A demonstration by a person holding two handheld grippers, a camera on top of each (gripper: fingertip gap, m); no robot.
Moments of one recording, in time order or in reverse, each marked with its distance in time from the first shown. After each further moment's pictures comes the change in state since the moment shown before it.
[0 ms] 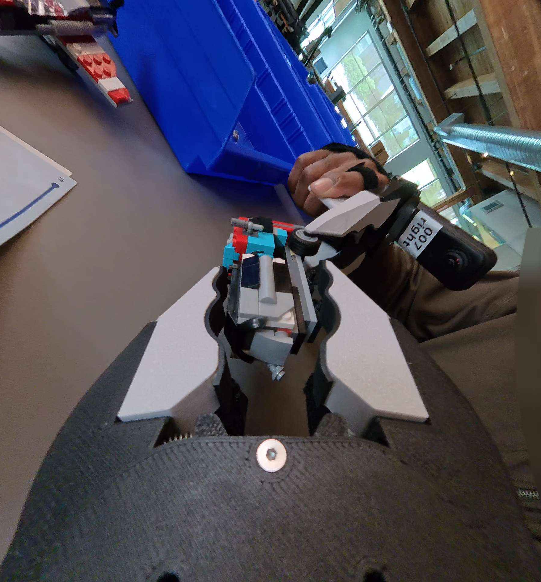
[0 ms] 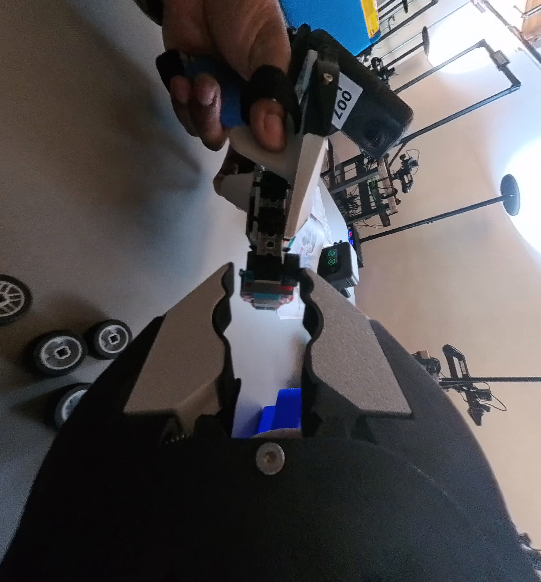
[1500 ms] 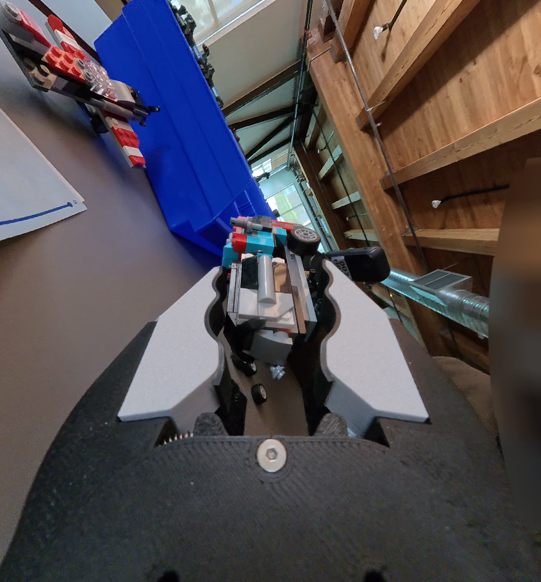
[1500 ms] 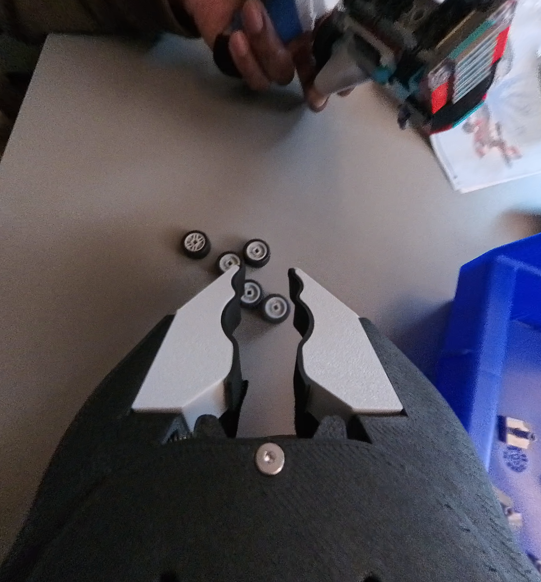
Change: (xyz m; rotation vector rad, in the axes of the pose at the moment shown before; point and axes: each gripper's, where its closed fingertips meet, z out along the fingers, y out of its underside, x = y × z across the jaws) left arm 0.000 -0.037 -0.017 0.347 0.188 -0.261; right arm -0.057 0.029 -0.066 -0.112 -0.522 0.777
